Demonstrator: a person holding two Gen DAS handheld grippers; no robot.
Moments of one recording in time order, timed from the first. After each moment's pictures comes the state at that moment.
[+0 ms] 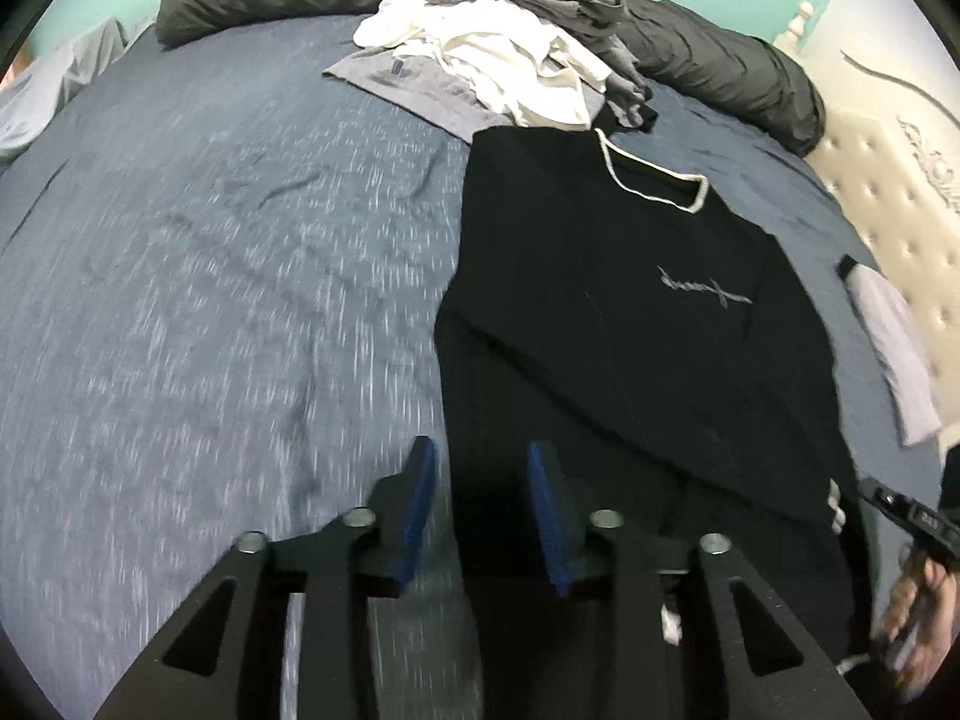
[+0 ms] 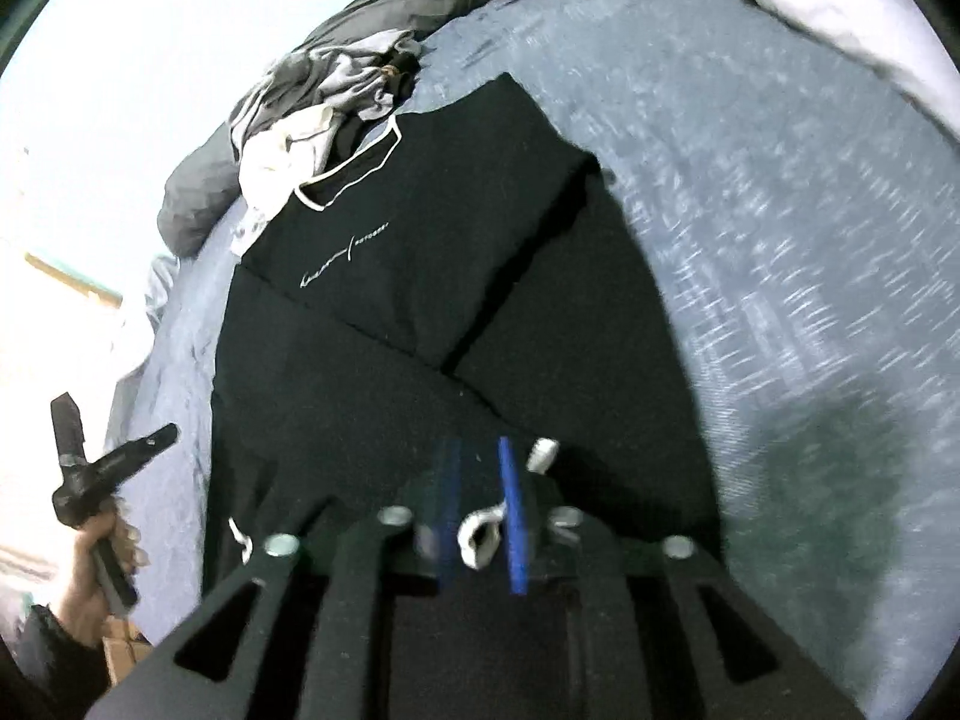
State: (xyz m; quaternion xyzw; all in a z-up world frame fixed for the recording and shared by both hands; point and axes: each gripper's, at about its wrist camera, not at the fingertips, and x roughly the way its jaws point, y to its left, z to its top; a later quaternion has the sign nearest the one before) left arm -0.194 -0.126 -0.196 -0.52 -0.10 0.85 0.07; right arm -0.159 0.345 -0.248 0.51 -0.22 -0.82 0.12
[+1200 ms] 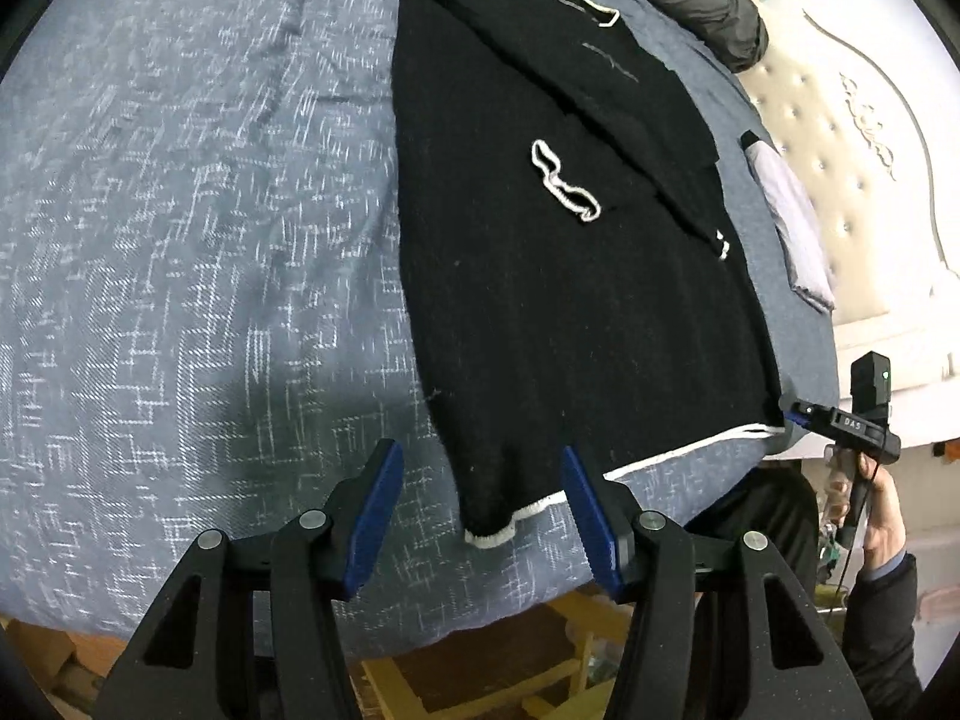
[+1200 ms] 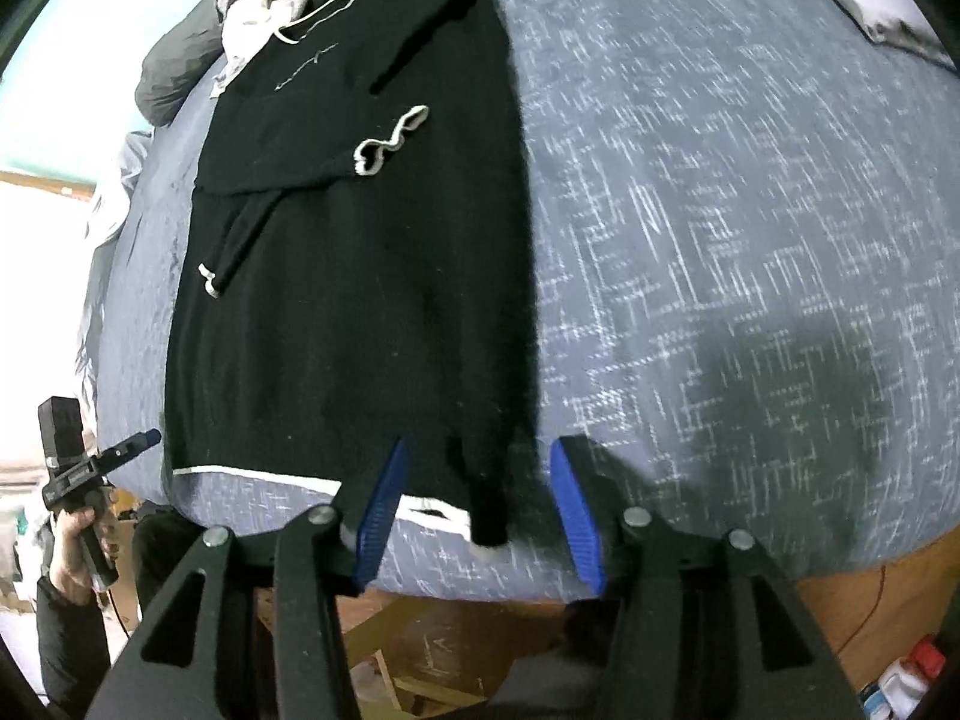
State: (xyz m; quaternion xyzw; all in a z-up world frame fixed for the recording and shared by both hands) left arm 0.010 -0.112 -0.239 -0.62 -0.19 0.74 0.16; right arm -0.013 0.382 -0.258 0.64 -0.18 -0.73 0.13
